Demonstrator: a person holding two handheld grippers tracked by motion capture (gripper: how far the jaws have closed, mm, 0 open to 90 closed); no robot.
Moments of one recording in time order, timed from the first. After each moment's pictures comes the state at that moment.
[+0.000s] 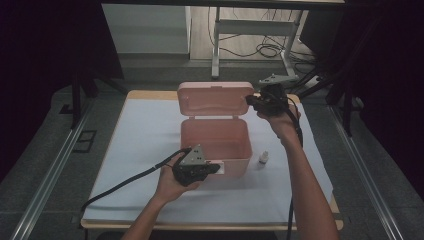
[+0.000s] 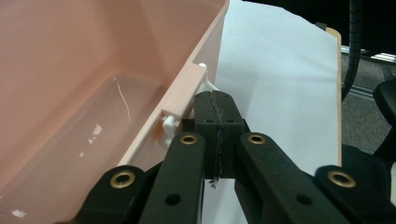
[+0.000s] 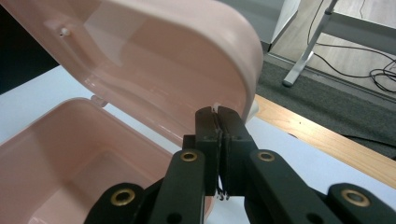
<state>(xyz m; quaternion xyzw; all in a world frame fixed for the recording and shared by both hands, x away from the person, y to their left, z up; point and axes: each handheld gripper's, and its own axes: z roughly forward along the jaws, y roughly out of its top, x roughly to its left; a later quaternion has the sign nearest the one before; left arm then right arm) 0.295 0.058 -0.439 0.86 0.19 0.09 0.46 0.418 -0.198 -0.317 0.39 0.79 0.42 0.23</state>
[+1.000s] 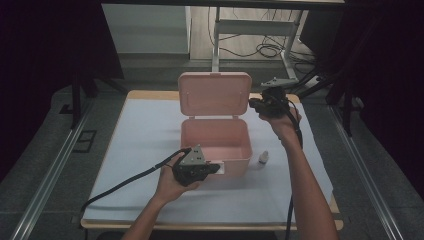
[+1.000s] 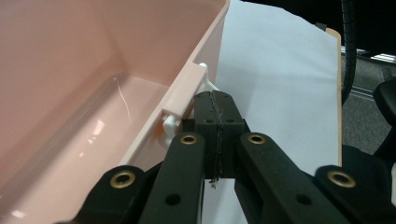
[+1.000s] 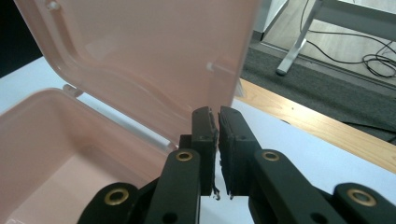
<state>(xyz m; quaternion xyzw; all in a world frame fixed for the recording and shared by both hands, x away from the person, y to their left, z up) 0.295 0.059 -0.440 0.86 0.18 0.09 0.46 0.427 -0.208 -0.334 0.41 0.78 0.41 0.23</state>
